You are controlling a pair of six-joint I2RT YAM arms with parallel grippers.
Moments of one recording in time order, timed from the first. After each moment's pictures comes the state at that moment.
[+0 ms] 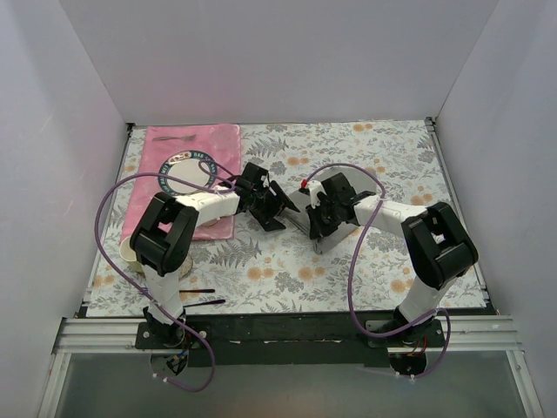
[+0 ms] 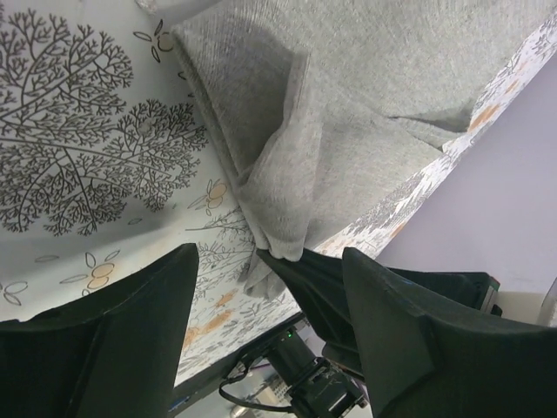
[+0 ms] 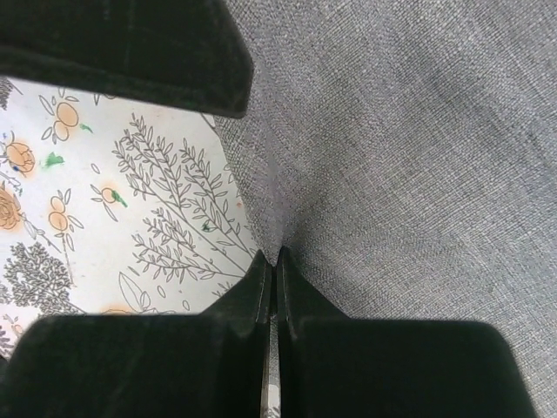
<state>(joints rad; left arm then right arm) -0.56 1.89 1.19 -0.23 0.37 -1.25 0.56 1.71 0.96 -0.29 -0.36 -0.05</state>
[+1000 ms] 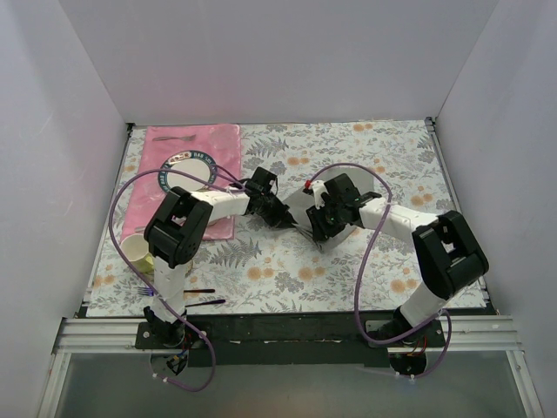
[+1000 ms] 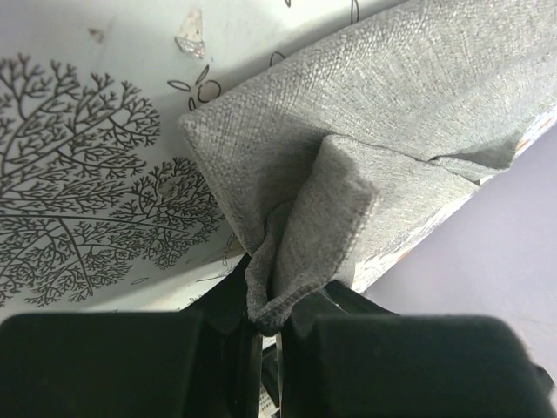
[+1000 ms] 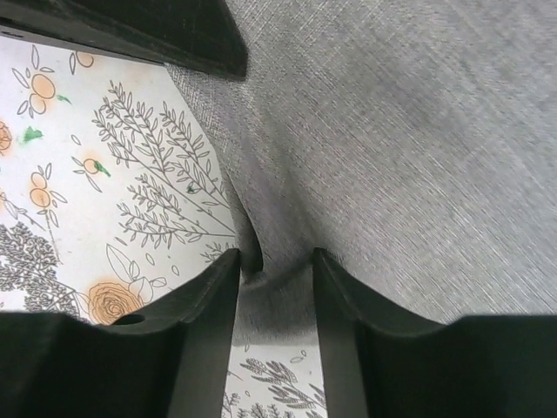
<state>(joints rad) -0.58 2.01 1.23 -0.22 0.35 -1.32 0.55 1.63 0.94 -0.35 -0.28 -0.04</state>
